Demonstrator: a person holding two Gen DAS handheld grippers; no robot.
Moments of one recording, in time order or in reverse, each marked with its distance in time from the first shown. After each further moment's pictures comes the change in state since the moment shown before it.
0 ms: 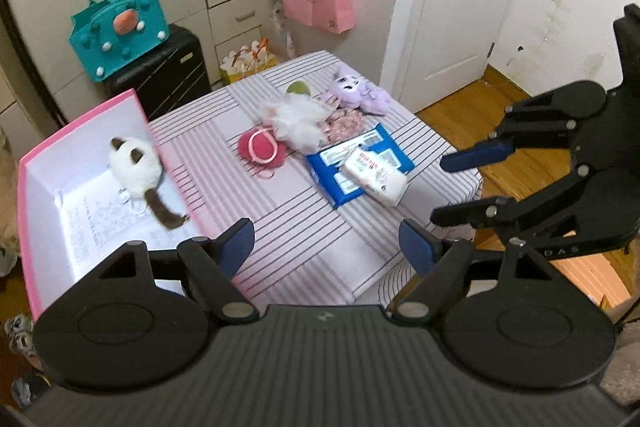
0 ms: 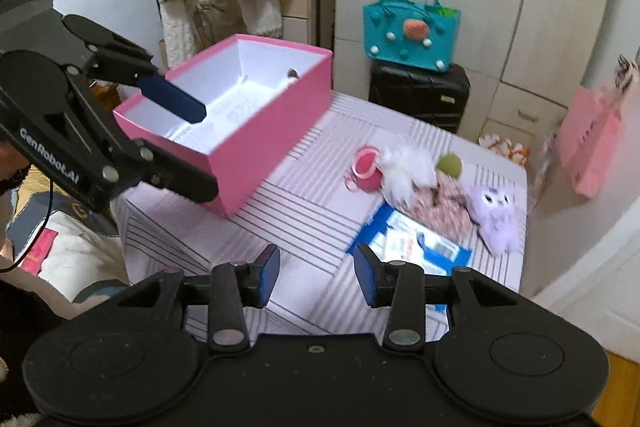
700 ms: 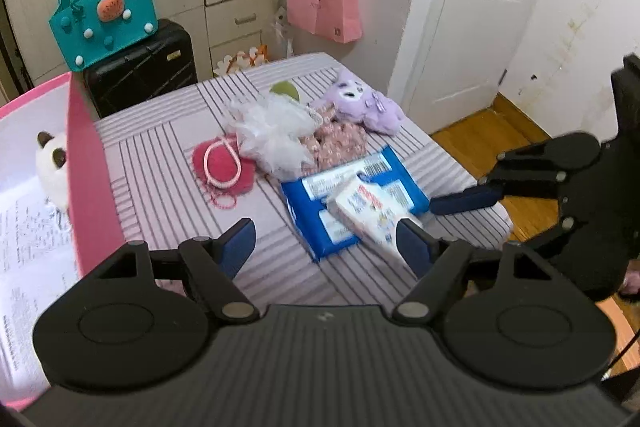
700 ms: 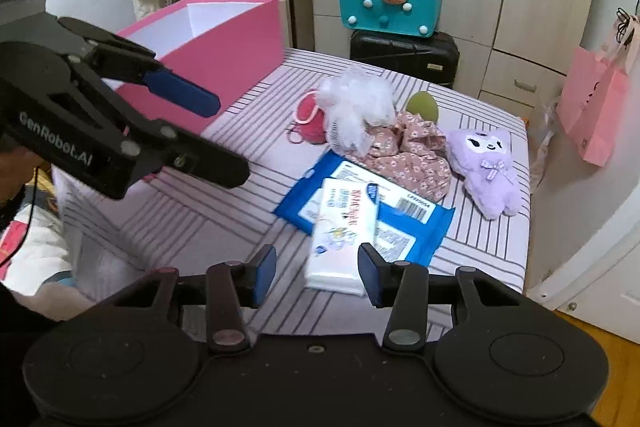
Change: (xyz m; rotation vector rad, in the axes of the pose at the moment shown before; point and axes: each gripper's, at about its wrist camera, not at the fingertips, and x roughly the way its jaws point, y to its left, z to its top) left arm 0.110 -0.014 0.008 -0.075 -0.065 -0.013; right arm 0.084 -0.068 -0.047 0.031 0.007 0.003
